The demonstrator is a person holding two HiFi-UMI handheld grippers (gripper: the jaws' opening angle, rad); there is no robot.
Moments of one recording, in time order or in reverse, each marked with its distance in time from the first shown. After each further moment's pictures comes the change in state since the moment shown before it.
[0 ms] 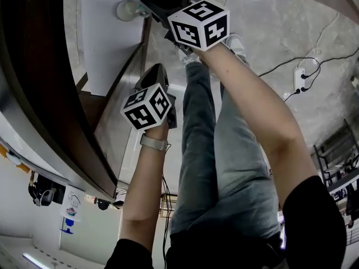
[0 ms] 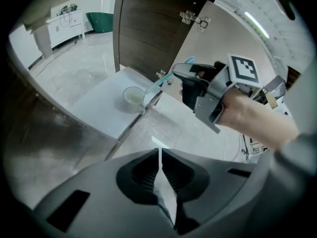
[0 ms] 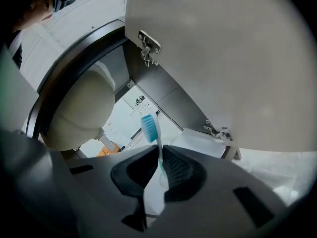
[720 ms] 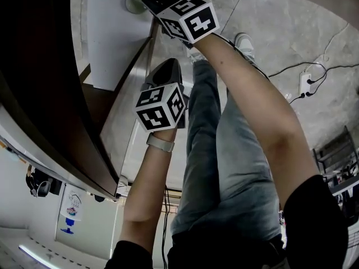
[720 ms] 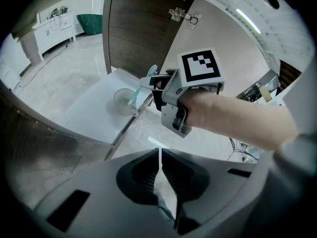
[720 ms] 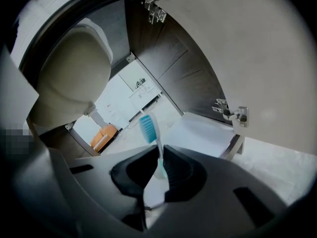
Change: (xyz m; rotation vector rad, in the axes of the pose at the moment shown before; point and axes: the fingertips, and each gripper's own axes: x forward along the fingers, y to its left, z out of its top) left arm 0.006 -0.013 0.005 0.071 0.003 -0.041; right arm 0.056 -0.005 -0.056 -0.106 0.189 -0.023
